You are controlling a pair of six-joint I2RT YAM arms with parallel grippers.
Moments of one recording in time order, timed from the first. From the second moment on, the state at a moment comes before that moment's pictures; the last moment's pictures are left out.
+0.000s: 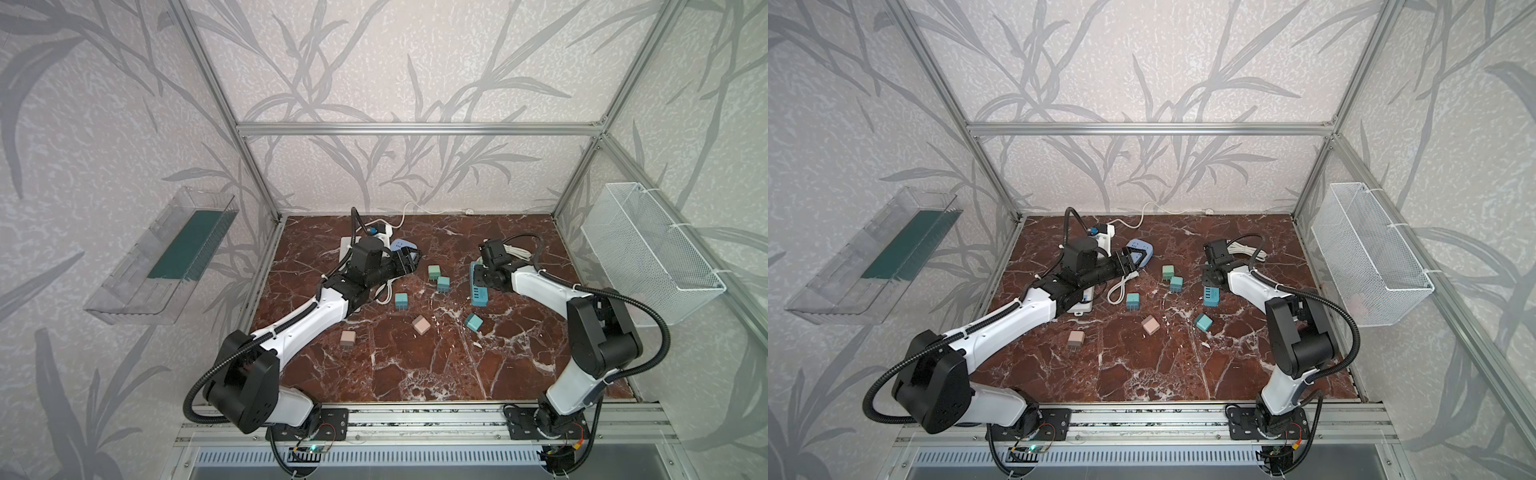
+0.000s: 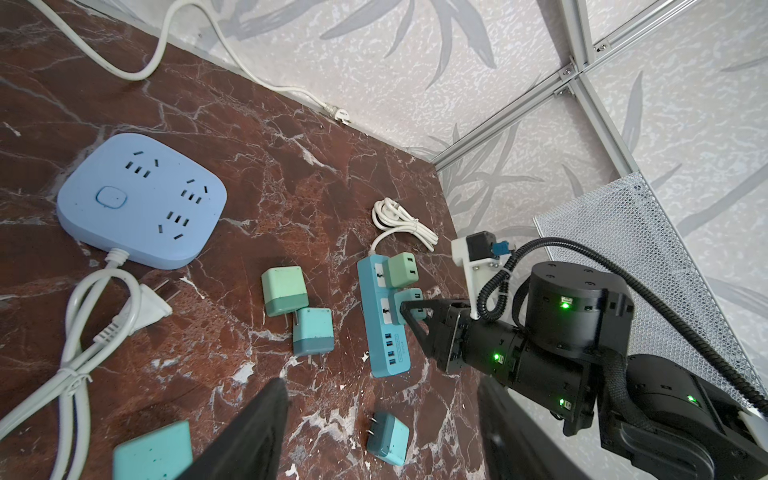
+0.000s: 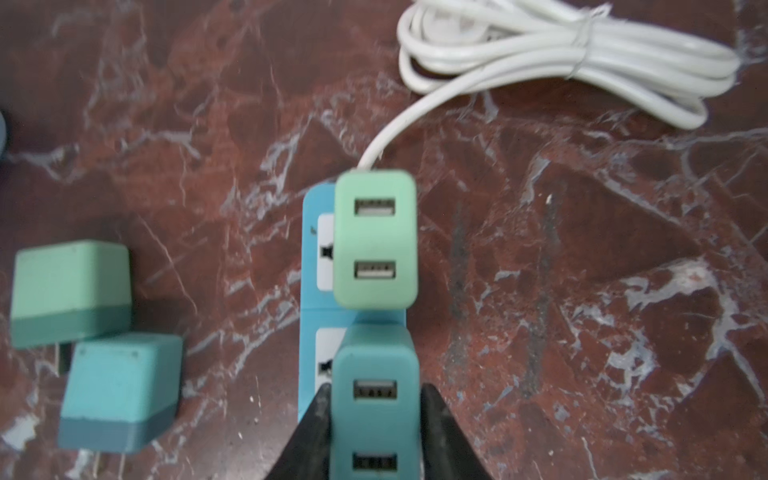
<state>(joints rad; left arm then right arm) -0.53 1.42 0.99 0.06 0.22 -0.78 0.32 1.72 1.09 -0.42 0.18 0.39</state>
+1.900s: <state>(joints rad) -0.50 1.42 0.98 0.04 0.20 -0.73 0.44 1.86 1.18 -0.58 0.02 0.37</state>
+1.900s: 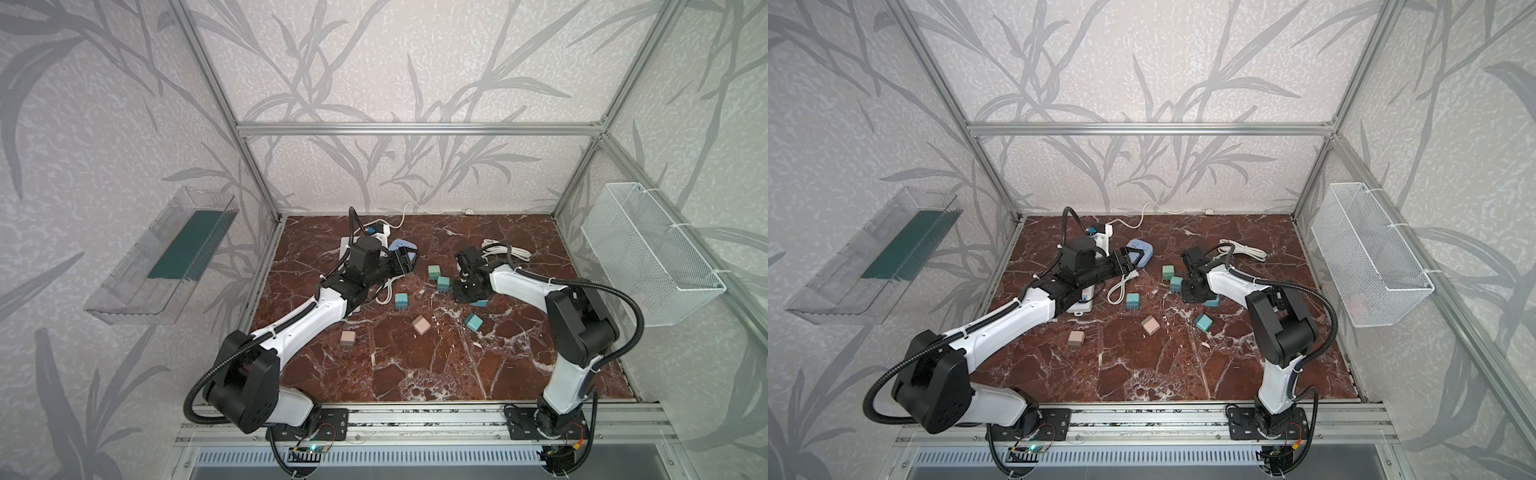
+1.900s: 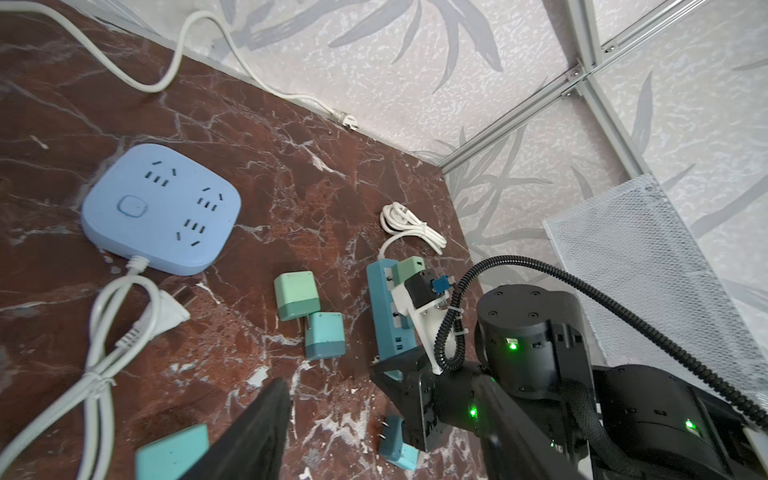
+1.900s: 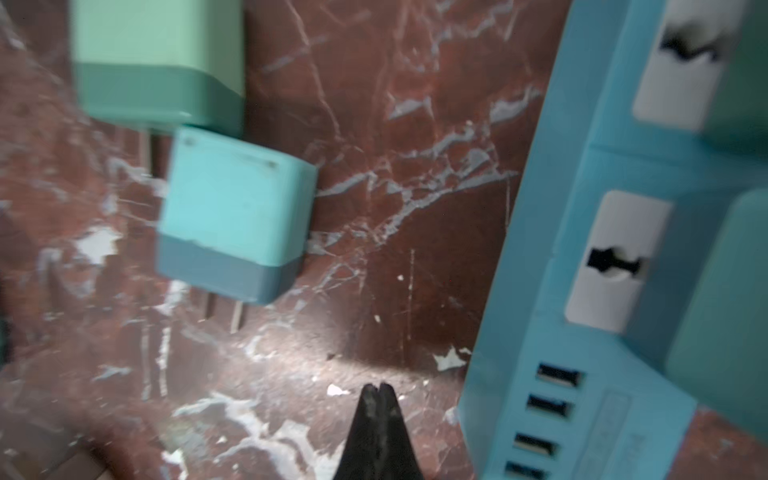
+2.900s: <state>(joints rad) -0.49 1.62 1.11 -0.14 0.00 -0.57 0.25 1.78 1.20 -0.63 0.08 0.26</state>
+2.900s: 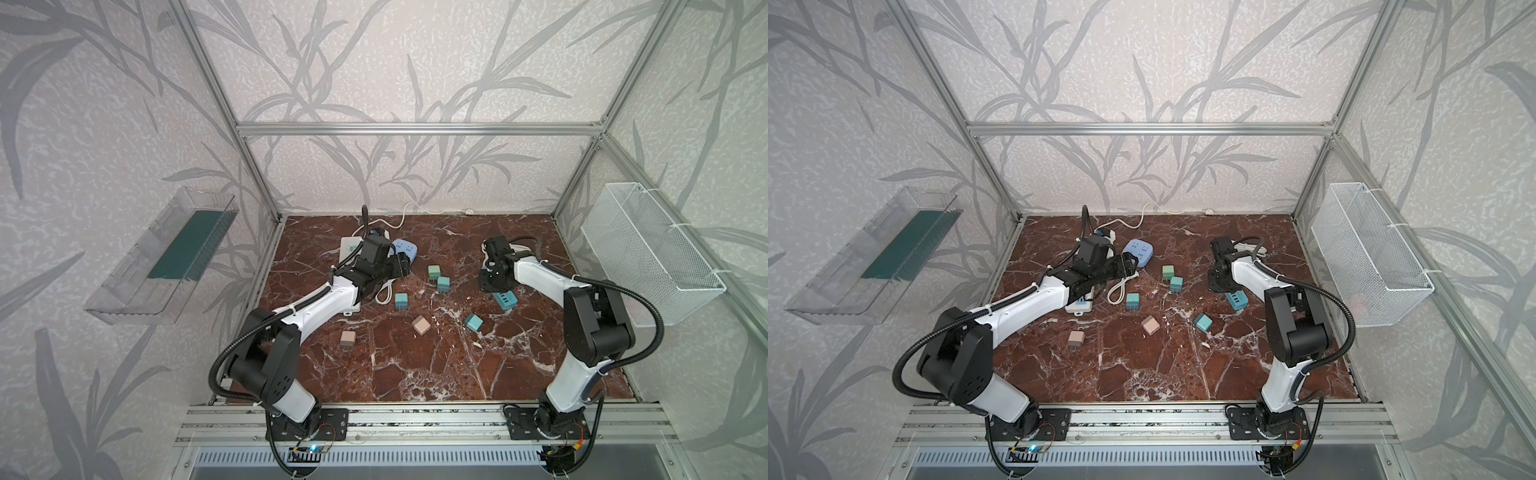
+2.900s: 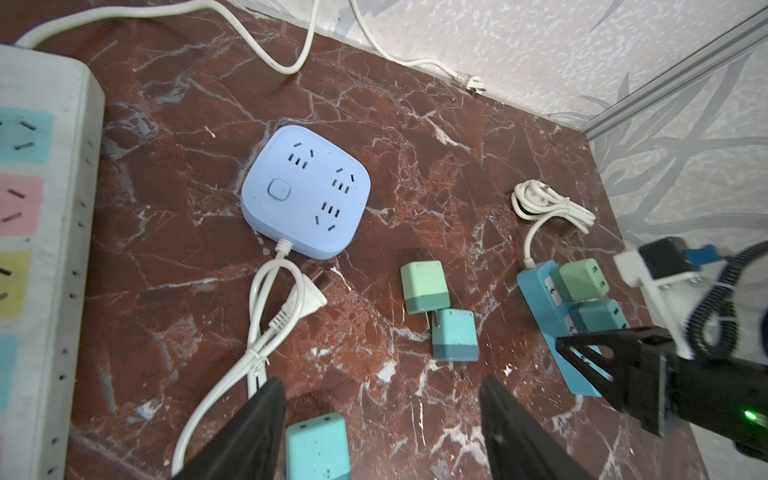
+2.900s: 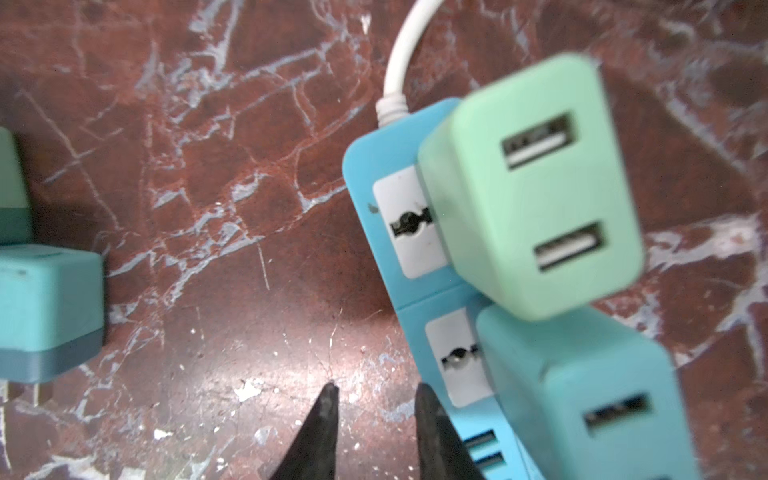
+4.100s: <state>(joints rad) -0.36 2.49 2.11 -0.45 0.26 -0.37 0.31 1.59 1.14 -0.58 -0.10 0.25</state>
